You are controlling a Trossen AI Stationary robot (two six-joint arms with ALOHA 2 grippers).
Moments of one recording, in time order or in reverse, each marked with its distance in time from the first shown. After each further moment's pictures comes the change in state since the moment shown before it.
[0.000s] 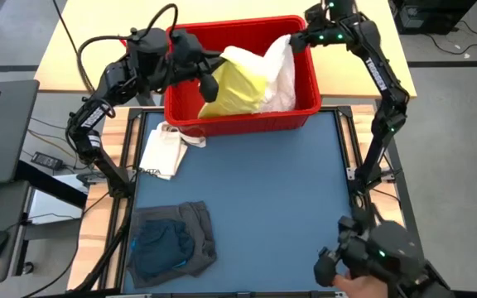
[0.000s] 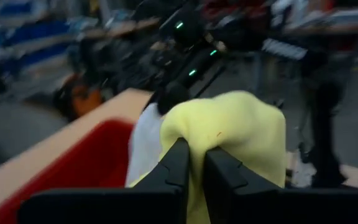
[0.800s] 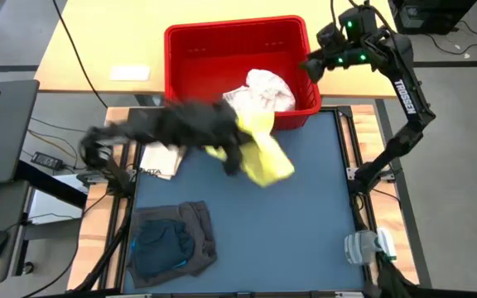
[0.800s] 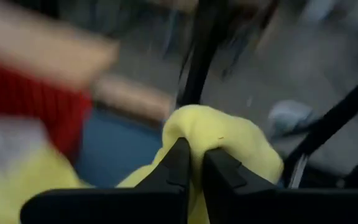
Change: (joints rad) left arm -0.426 0.113 -0.074 -0.110 -0.073 -0.461; right arm 0.210 -0.243 0.001 -0.352 0.151 -0.042
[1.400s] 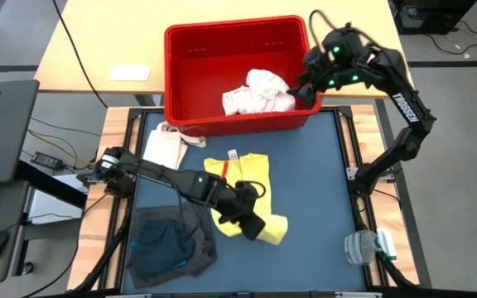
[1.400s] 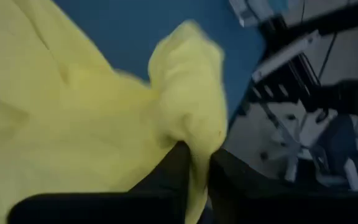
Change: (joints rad) left arm -0.188 0.122 -0.462 0.167 0.276 -0.714; right arm 0.256 -0.036 -0.062 -0.035 0.060 0.044
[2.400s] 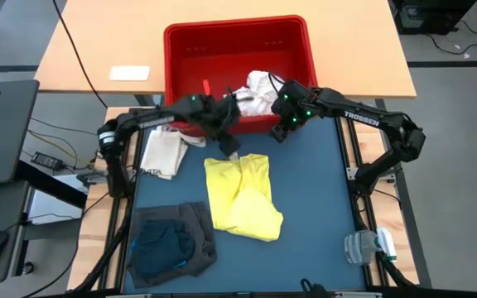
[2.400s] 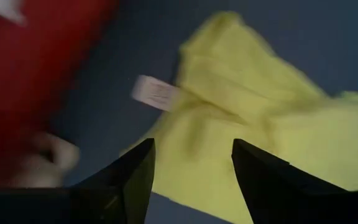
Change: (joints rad) left arm 0.648 -0.031 0.001 -0.427 0.034 0.781; right arm -0.018 -0.005 -0.855 0.518 -0.069 0.134
